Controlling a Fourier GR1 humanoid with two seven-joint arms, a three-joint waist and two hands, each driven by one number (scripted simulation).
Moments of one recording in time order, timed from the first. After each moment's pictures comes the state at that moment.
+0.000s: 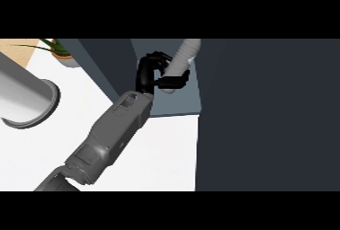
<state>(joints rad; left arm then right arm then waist) -1.02 0.01 -0.37 -0.38 0.49 0.59 -0.39 0.93 -0.13 0.10 -2.44 -0.15 0.36 -0.26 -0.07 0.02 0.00</state>
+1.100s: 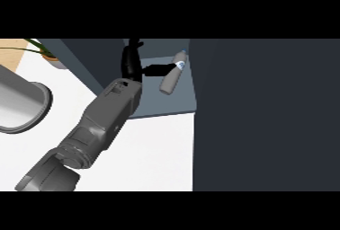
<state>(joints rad) -1.19 0.04 -0.27 -0.09 0.46 0.70 -0.52 0.92 -0.14 0.09 -2.41 -0.17 0.43 -0.29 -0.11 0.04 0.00</state>
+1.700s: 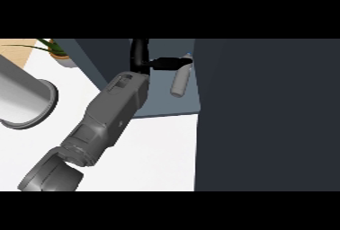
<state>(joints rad) -1.21 0.03 -0.19 -0.18 0.52 0.46 -0.65 0.94 -0.13 0.11 -2.42 -0.18 0.44 -0.29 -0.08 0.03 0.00</state>
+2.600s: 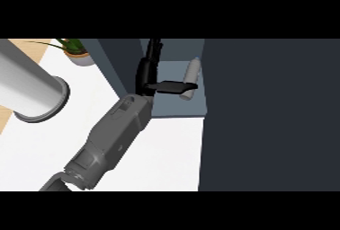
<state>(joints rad) -0.96 0.00 -0.31 -0.48 0.61 0.34 -0.66 0.90 -0.10 0.15 -2.42 -0.18 0.39 -0.20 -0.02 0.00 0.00</state>
